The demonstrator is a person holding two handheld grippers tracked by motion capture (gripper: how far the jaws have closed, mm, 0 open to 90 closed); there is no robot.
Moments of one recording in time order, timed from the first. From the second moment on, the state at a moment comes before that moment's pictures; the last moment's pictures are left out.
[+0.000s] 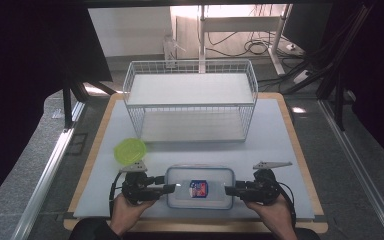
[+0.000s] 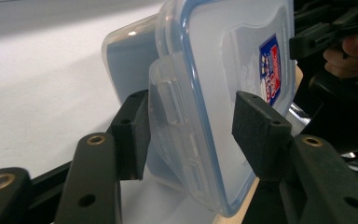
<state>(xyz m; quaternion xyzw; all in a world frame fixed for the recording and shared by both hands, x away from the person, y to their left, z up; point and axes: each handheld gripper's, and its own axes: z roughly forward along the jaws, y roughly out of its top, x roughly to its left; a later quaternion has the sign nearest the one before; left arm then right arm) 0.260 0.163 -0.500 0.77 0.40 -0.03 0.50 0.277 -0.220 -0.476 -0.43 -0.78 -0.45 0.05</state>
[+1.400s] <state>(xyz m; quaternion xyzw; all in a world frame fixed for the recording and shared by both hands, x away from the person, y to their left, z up) 0.321 0.180 -0.396 0.75 0.38 0.05 0.54 0.345 -0.200 -0.380 -0.39 -0.76 -0.51 -0.01</state>
